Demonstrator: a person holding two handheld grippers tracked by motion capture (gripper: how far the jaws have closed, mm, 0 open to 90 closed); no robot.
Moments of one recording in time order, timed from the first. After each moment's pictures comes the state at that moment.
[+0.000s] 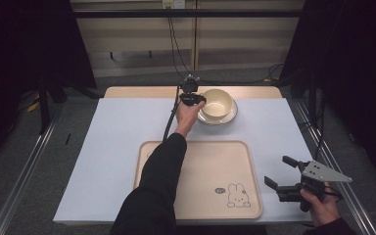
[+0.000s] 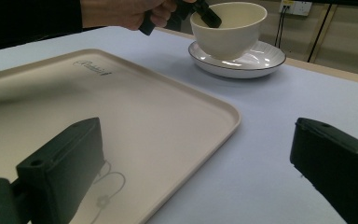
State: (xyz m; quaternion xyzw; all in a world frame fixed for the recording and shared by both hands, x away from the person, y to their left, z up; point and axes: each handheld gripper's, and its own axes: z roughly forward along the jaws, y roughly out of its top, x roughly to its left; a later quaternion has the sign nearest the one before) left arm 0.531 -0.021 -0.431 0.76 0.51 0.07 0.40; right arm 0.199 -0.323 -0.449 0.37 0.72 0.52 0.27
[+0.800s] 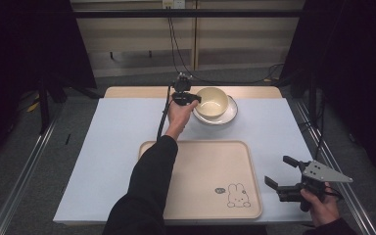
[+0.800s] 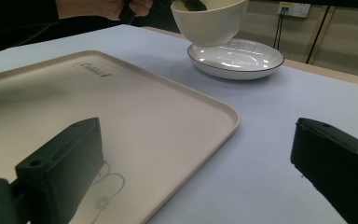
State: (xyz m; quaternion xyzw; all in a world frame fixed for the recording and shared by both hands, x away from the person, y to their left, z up) left arm 0.514 0.003 -0.410 0.75 0.50 0.06 0.42; right arm 0.199 -0.323 -0.449 0.37 0.72 0.53 0.27
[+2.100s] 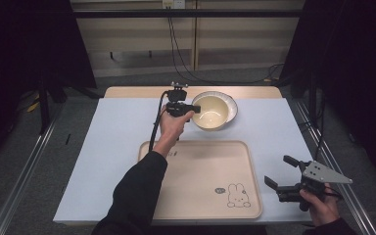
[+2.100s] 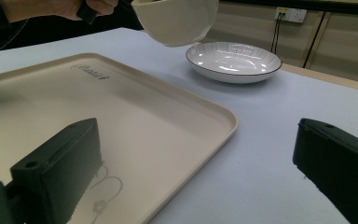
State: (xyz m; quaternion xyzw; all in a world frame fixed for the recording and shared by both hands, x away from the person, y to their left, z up) left arm 0.459 0.024 -0.397 0.76 0.46 0.02 0.45; right arm 0.198 -0.322 -0.450 0.37 0.71 0.53 0.28
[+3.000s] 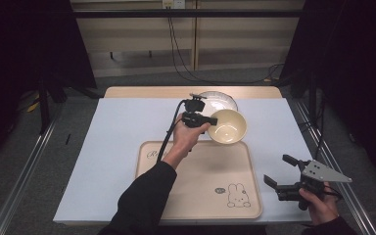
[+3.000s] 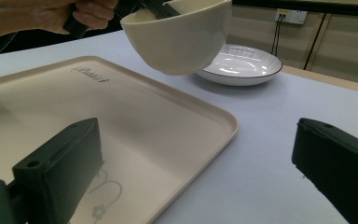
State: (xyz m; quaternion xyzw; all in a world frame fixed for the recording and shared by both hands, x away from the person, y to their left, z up) left arm 0.424 -0.020 -0.404 0.80 0.42 -0.02 0.44; right arm 0.200 -0.321 -0.449 0.37 0.71 0.53 0.27
